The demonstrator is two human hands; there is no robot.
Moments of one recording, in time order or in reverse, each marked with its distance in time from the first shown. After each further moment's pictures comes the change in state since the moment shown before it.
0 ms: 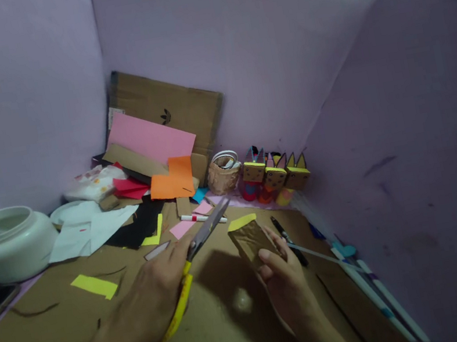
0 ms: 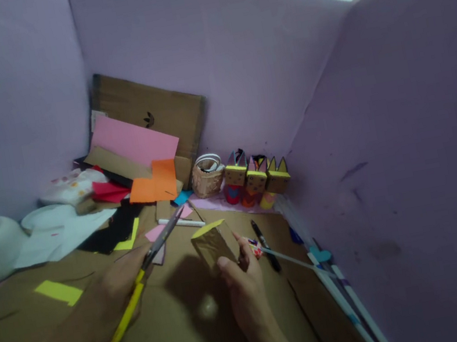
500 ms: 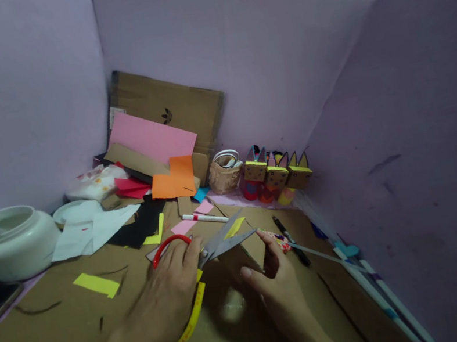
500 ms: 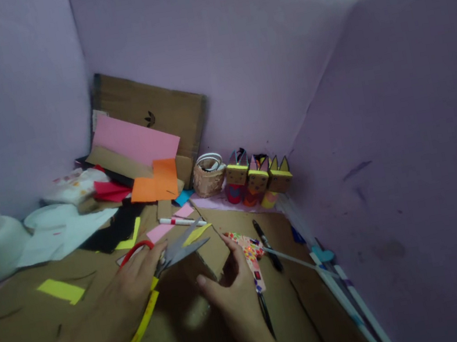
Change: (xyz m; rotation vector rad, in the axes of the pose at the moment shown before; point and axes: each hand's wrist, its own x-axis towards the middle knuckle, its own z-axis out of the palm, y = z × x) left_hand -0.003 0.001 0.021 0.220 0.008 -0.037; right_hand -0.002 0.011 0.008 -0.232 -0.048 -0.242
